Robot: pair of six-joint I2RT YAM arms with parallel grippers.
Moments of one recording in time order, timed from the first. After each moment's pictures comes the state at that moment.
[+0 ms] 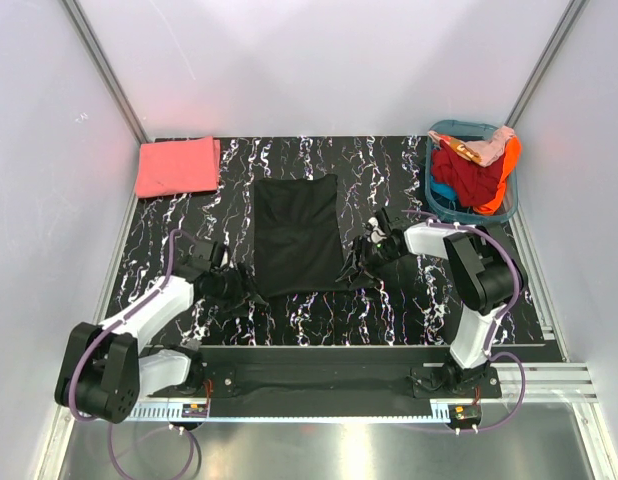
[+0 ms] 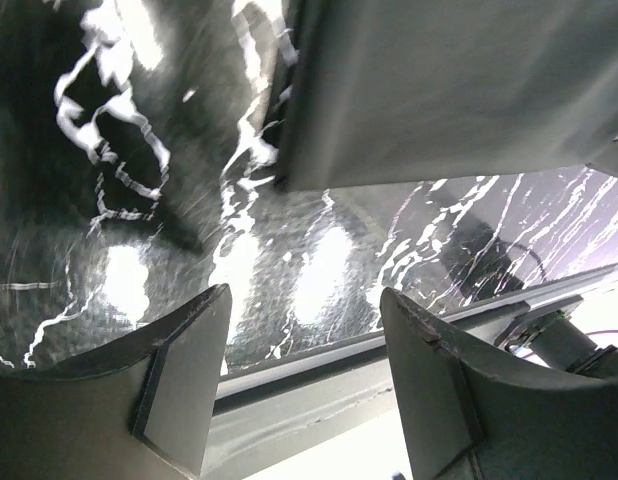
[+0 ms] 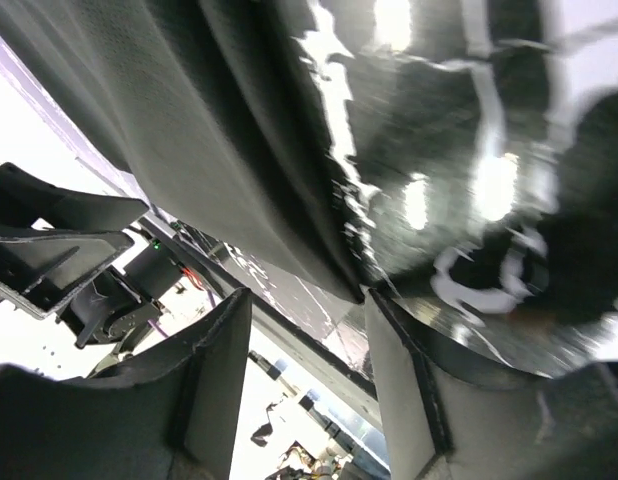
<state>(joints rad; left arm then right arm) -0.28 1.17 0.55 -0.54 0.37 -0.75 0.38 1.84 0.95 -0.34 -0.69 0.72</state>
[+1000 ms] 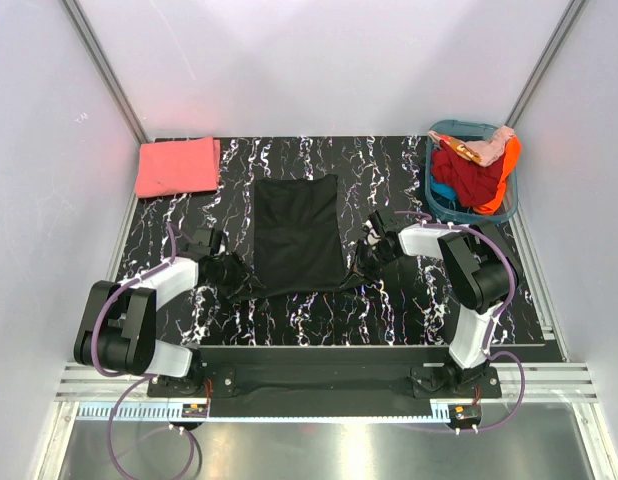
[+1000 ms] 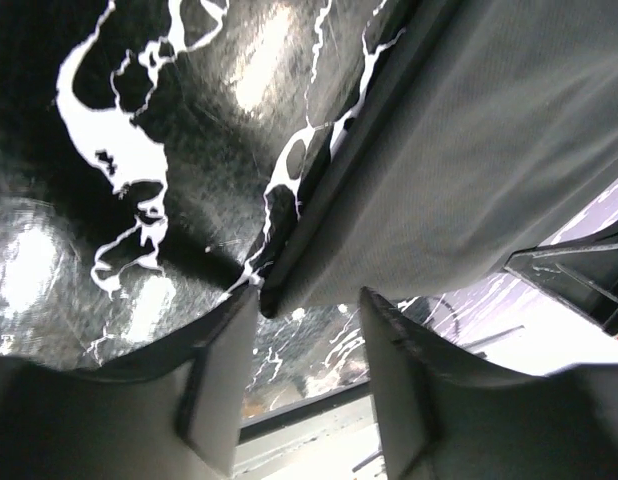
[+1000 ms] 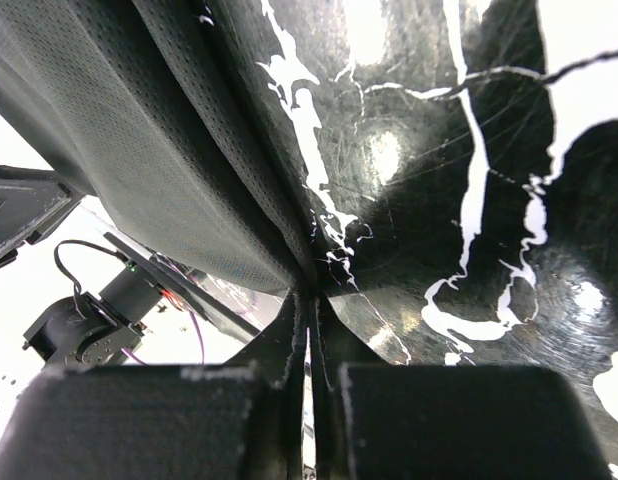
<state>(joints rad) -0.18 1.40 0.59 -0.38 0.40 -0.88 0.43 1.87 0.97 -0.34 -0.61 0.75</state>
